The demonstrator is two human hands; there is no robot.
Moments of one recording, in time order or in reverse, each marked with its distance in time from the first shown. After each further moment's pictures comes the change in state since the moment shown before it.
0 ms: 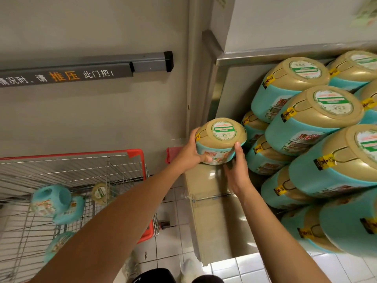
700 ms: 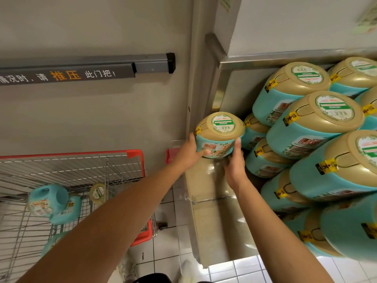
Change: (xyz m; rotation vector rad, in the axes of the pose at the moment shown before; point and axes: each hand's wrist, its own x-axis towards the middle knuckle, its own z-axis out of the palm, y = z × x) left_hand 0.015 -0.005 -0.005 0.287 0.124 -0.094; right_hand 0.025 0.000 0.017 -0.052 0.143 0.073
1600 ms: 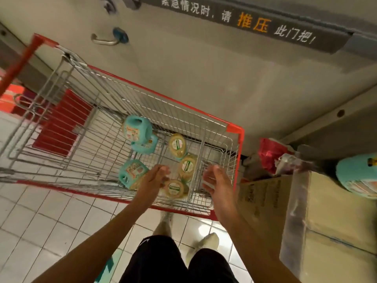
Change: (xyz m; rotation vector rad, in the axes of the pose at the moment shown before) left_hand -0.313 -0.305 -0.209 -0.653 0.526 -0.579; right_hand -0.194 0.211 0.264 -0.457 -0.383 0.382
